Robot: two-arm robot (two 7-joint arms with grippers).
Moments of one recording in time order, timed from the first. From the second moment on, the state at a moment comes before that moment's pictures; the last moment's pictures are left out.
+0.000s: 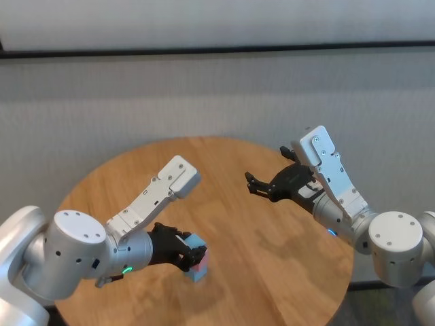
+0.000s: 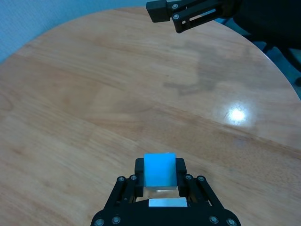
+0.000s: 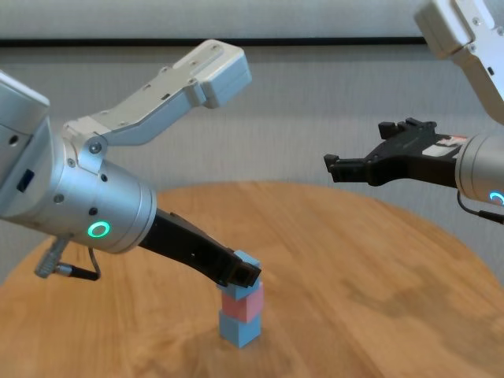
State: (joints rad) left arm -0.41 0.35 0.52 -1.55 -0.06 0.70 -0.51; right arm 0.45 0.31 -0.45 -1.30 0.08 0.12 0.24
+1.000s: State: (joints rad) left arm -0.41 0.35 0.53 -1.55 -0.06 0.68 -0.52; right arm 0.45 0.31 -0.45 -1.30 0.08 0.12 0.24
